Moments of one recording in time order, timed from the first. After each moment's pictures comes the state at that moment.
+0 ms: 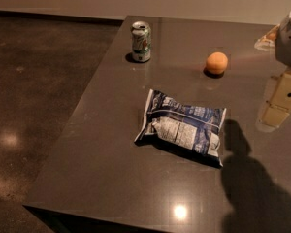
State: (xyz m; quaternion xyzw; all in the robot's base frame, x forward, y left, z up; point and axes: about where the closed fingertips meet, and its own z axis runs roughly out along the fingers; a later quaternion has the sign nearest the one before) arm 0.438 -0.216 0.980 -0.60 0.78 -0.04 0.16
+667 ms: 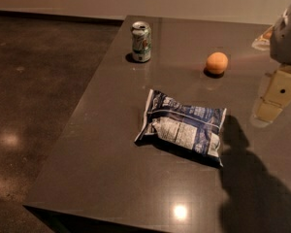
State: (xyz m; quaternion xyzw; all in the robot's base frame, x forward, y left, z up) arm 0.451 -0.216 0.975 -0.59 0.79 -0.04 0.16
